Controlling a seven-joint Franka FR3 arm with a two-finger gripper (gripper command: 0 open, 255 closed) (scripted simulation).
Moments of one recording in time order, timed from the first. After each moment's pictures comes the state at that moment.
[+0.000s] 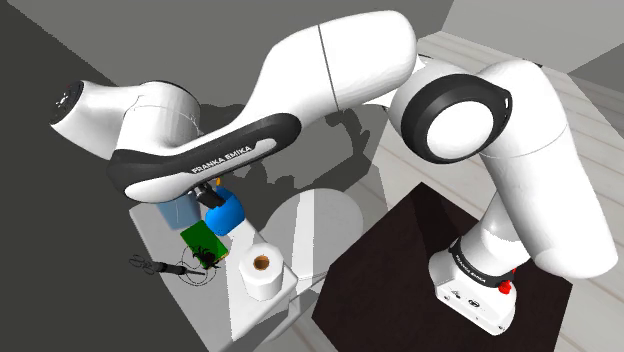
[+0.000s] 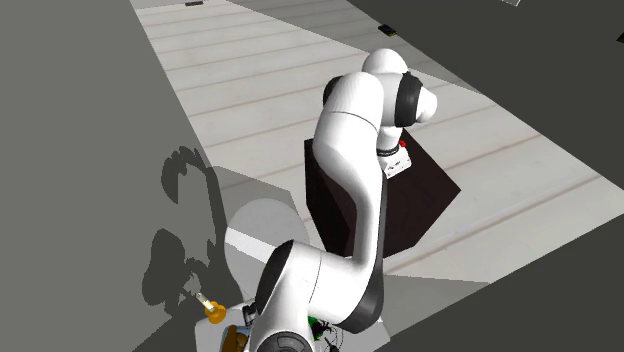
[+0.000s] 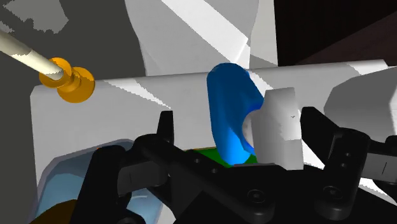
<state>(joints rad) 0.56 0.83 0.31 -1.15 -0.54 1.60 -0.61</state>
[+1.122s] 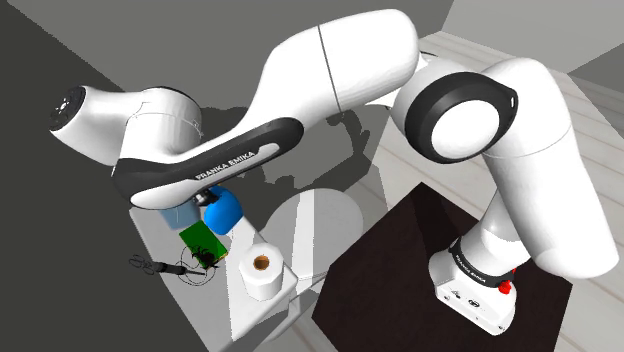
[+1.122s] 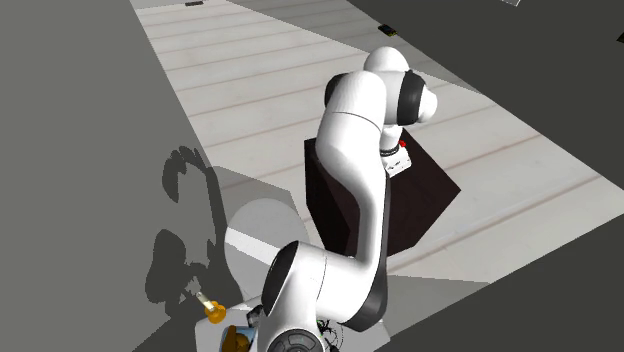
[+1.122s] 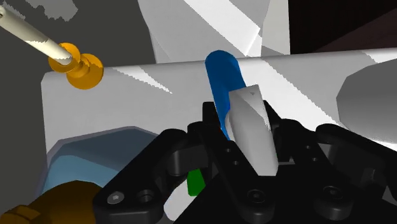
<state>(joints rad) 0.57 0.81 0.30 -1.19 -0.55 1.68 -0.59</state>
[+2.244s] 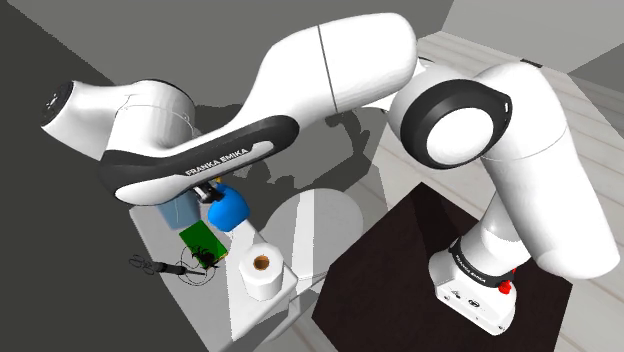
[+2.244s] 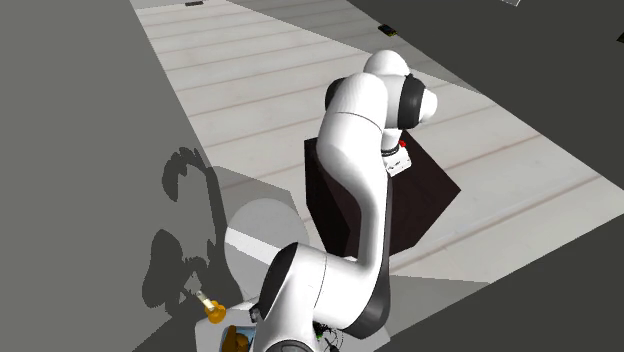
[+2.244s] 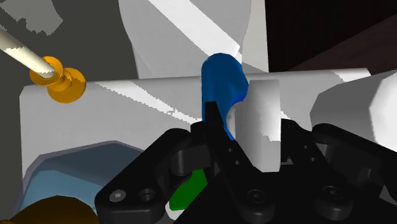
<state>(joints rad) 0.59 0.84 0.30 -1.12 -0.52 1.55 -0.64</state>
